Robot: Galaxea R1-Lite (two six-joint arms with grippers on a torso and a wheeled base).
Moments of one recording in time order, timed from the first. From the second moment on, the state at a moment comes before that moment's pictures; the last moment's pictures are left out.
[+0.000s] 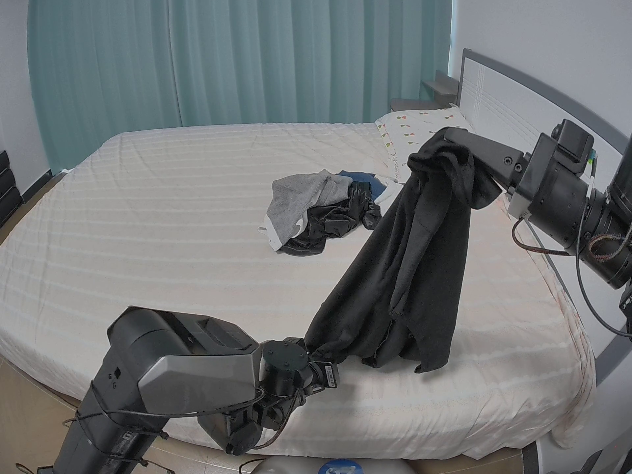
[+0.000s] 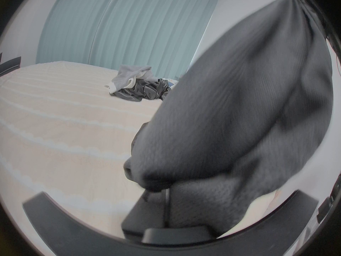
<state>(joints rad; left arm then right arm) -0.72 2.58 -0.79 -1.46 0.22 -0.45 0.57 1.47 -0.75 -0.97 0.22 0.65</state>
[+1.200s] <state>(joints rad) -0.48 1.96 -0.58 -1.31 0.22 -0.43 0.35 1.66 -0.55 -1.11 0.19 0.66</state>
